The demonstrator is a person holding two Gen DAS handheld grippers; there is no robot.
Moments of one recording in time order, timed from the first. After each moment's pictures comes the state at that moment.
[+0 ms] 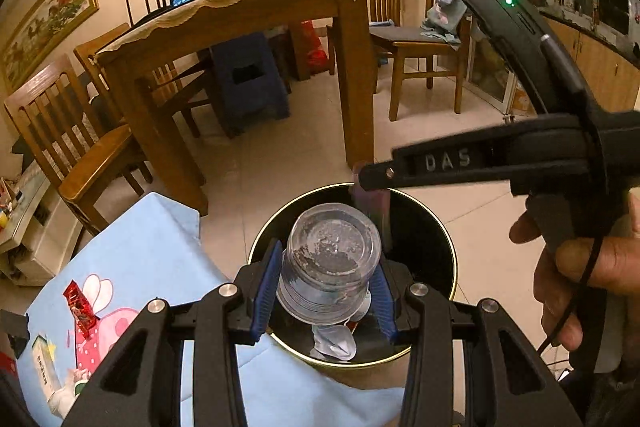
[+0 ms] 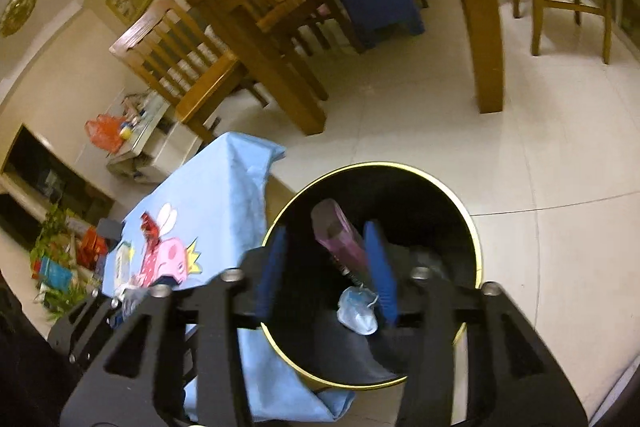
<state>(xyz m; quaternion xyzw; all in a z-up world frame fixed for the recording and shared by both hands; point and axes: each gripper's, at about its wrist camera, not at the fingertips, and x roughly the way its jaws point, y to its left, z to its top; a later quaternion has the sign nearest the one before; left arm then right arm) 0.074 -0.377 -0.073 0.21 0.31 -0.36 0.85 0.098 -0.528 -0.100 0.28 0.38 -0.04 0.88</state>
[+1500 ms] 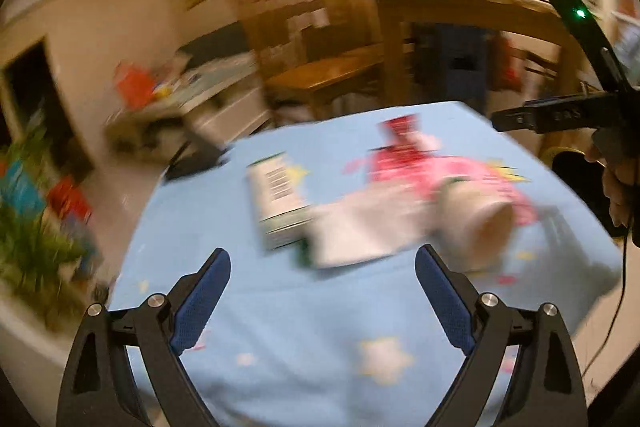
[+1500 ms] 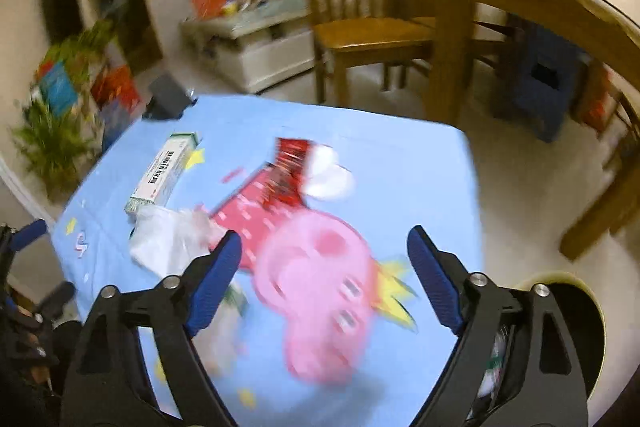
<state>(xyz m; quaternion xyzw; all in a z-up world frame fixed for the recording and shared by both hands) 0.071 -0.004 -0.084 0.10 0.33 -0.04 0.94 0.234 -0.193 -0.090 -0.03 0.39 0.14 0.91</state>
